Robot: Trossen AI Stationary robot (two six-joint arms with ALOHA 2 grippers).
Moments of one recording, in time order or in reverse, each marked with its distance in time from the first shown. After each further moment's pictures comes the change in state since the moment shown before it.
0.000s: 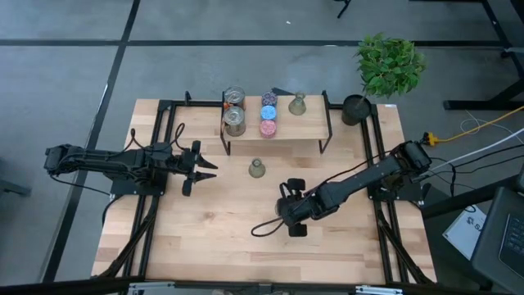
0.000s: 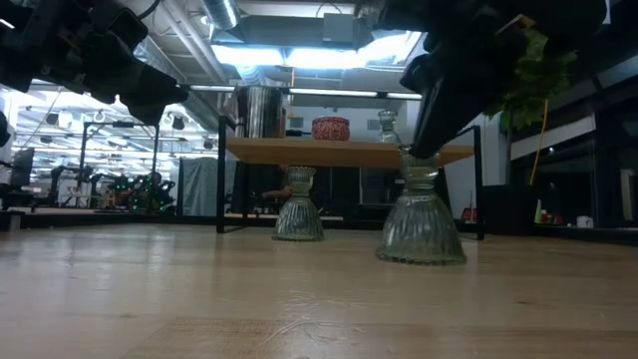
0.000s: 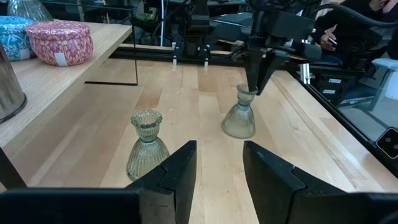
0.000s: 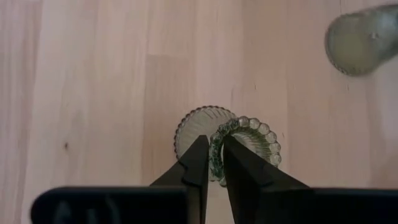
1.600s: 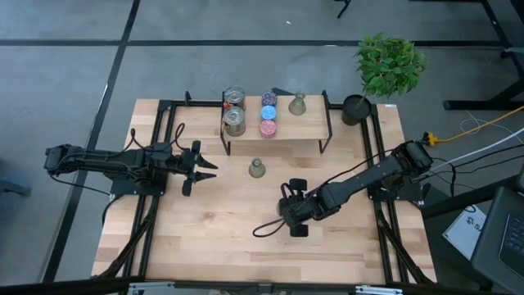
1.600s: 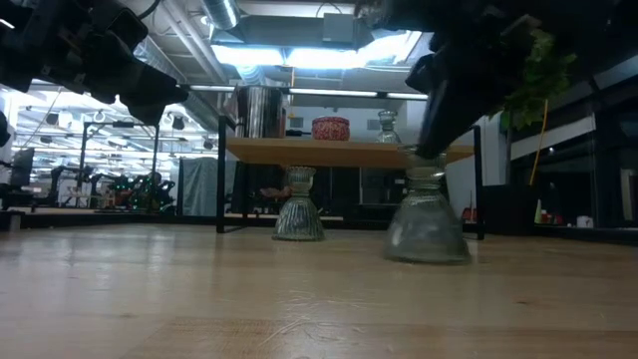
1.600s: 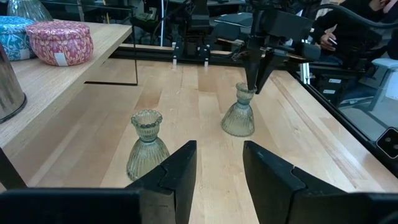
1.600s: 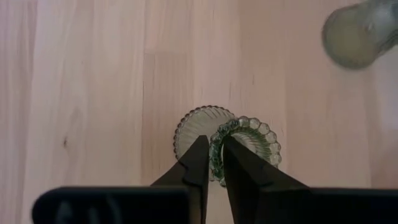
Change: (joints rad) left arm 0.000 0.000 0.000 0.000 0.000 0.000; right arm 0.010 -0.017 -0.004 -0.005 0.012 0.024
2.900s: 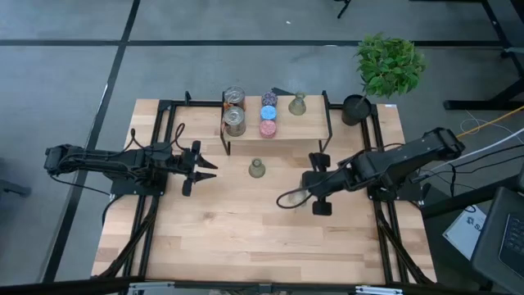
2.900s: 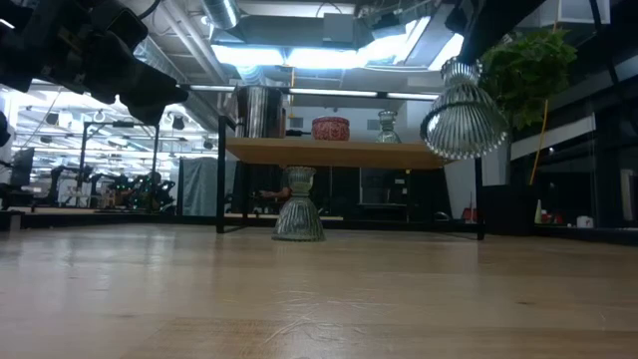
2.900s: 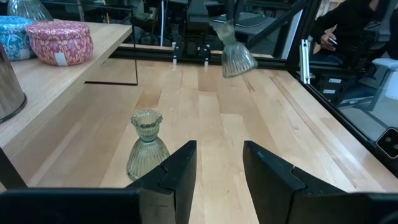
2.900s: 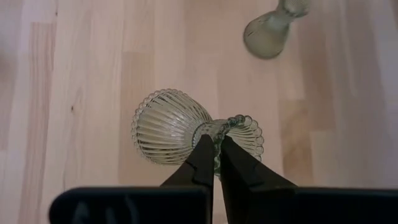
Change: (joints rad) left arm 0.000 0.000 0.000 0.000 0.000 0.000; right arm -0.086 -0.369 0.002 -0.267 -0.013 -0.066
